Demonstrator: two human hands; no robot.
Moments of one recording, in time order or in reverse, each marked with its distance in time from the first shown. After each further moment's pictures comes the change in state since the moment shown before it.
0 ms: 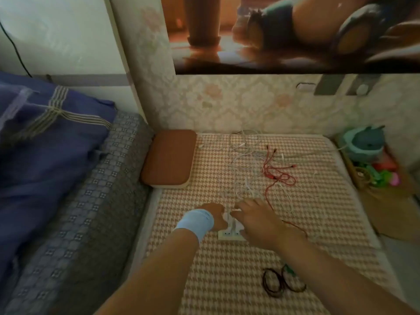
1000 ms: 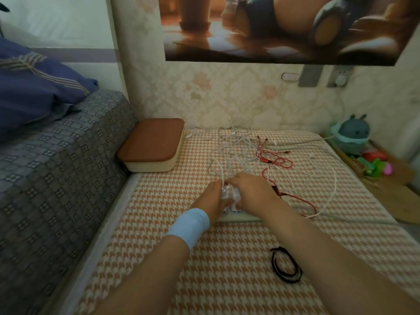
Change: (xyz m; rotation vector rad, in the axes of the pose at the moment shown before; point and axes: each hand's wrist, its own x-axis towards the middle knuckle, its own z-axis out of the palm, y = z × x) left_hand 0.095 -0.032 0.136 -0.413 0.618 0.396; right_hand 0.027 -0.012 0.104 -0.026 0.091 0.394
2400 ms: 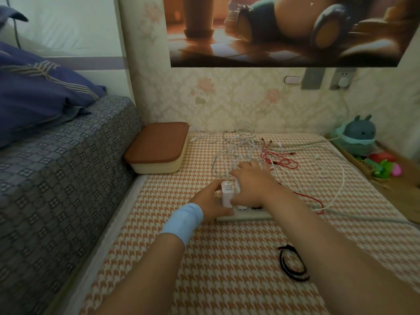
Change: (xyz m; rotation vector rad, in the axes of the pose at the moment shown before) left_hand -0.015 -0.018 -0.016 -0.082 -0.021 -0.007; right_hand 0.008 -0.006 -0.010 -0.093 0.000 0.026
